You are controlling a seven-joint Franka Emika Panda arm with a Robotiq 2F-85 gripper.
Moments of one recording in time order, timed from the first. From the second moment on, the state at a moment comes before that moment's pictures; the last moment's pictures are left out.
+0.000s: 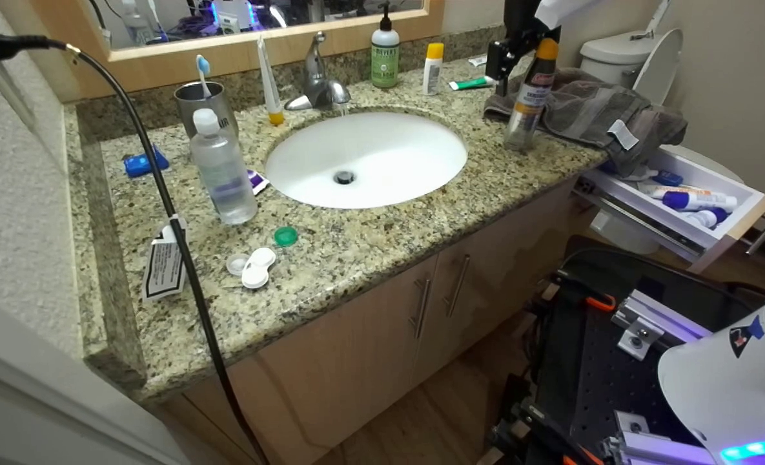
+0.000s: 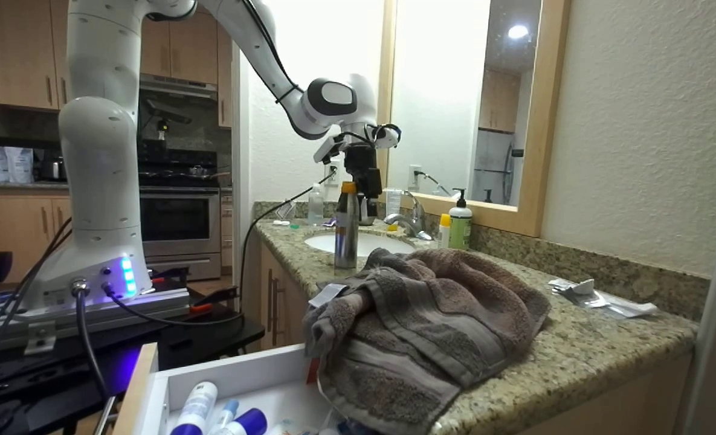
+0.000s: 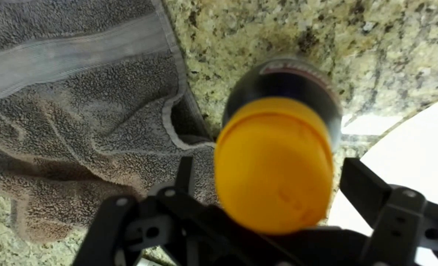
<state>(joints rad) -0.33 0.08 -0.37 -2.27 -0.37 2.39 0.06</state>
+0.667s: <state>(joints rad) -0.49 -0.02 -0.53 -2.26 -0.31 2.41 -0.24</state>
